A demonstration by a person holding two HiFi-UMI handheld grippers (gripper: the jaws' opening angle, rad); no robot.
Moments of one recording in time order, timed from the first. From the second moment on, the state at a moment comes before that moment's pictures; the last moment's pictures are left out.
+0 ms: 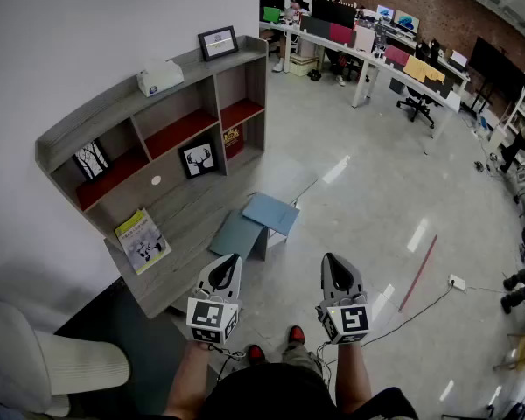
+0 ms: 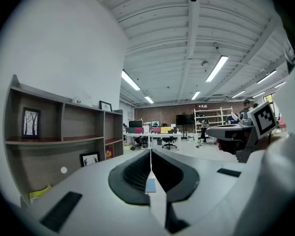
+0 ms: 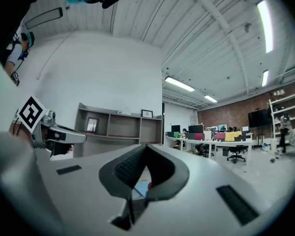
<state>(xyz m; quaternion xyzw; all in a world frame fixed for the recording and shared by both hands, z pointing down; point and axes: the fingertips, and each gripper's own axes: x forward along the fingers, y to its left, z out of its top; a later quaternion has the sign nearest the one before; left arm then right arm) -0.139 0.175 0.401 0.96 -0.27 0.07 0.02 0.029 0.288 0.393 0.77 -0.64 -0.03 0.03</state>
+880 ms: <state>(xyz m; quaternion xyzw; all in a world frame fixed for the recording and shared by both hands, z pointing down) -0.125 0.166 0.428 0.97 -0.24 0.07 0.04 0.020 0.256 0.415 0.75 -0.66 0.00 0.05</state>
